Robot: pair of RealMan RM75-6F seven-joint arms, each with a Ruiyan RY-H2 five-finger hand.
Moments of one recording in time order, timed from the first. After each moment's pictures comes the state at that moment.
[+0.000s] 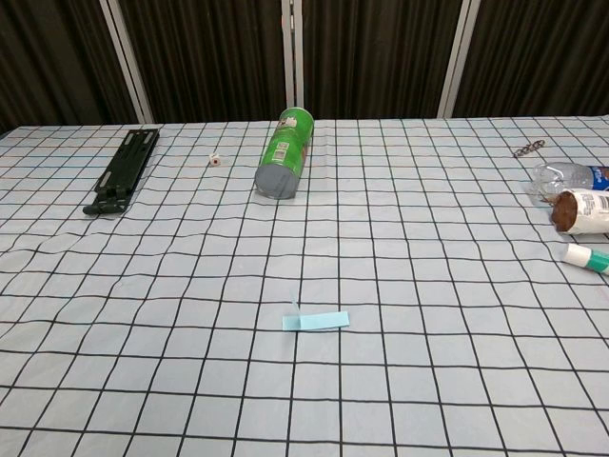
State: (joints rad) left arm -0.14 -1.14 -0.05 -1.74 1.50 1.47 0.16; right arm 0.04 -1.02 0.11 -1.72 -1.52 1.60 -0.05
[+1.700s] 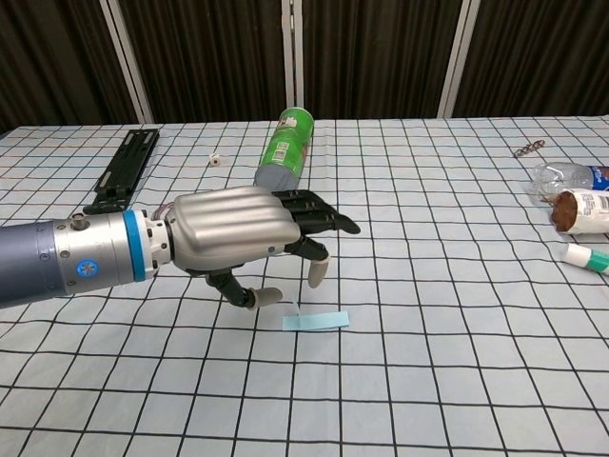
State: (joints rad) left arm -0.89 -1.68 -0.02 -1.18 1.86 0.92 0.03; right arm 0.07 -1.03 0.17 -1.64 -1.33 1.49 0.00
